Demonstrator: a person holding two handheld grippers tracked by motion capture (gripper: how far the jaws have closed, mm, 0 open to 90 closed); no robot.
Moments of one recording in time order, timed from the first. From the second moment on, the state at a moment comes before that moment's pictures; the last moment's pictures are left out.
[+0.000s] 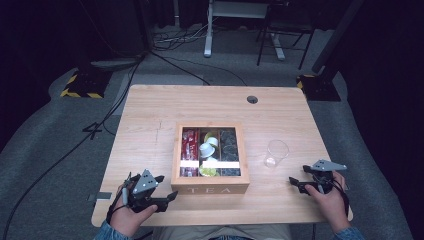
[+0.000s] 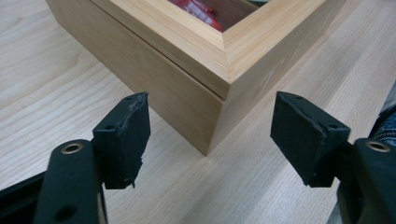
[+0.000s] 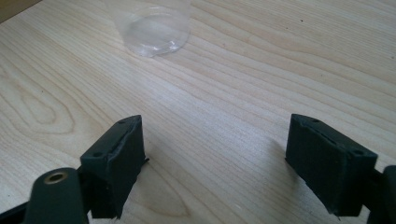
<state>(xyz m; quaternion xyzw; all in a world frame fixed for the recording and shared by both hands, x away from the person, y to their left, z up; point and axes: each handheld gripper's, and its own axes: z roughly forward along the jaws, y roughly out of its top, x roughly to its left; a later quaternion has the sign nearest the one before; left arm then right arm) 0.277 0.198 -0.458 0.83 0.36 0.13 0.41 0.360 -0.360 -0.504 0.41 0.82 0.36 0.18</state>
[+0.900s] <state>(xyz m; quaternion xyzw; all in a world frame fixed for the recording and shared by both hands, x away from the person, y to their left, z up) 0.280 0.202 -0.456 0.82 0.36 0.10 0.43 0.360 -0.360 -0.504 0.41 0.82 0.36 0.18</state>
